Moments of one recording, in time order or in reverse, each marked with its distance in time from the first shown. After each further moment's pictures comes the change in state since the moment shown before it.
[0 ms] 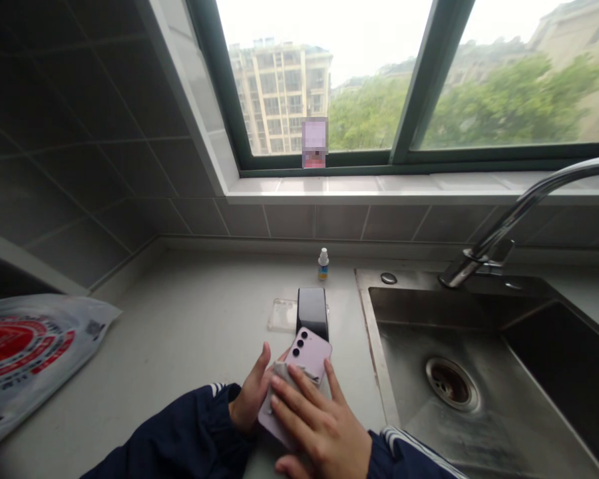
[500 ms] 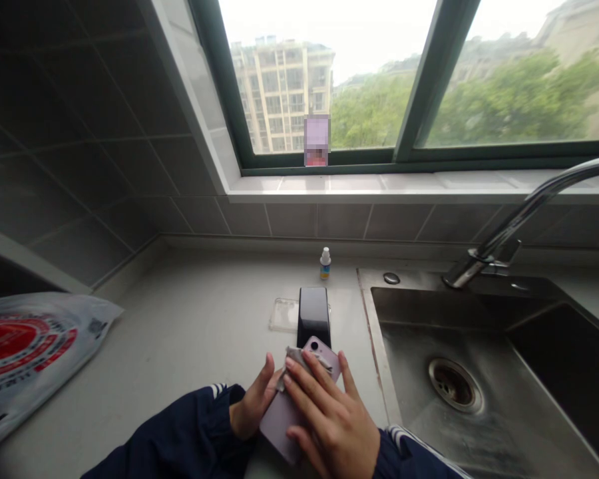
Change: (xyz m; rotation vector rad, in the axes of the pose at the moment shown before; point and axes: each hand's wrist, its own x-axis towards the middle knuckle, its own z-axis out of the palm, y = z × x) left_hand -0.005 -0.006 -0.002 0.094 -0.160 -0.044; right_hand 0.000 0.003 -0.005 -0.001 0.053 0.184
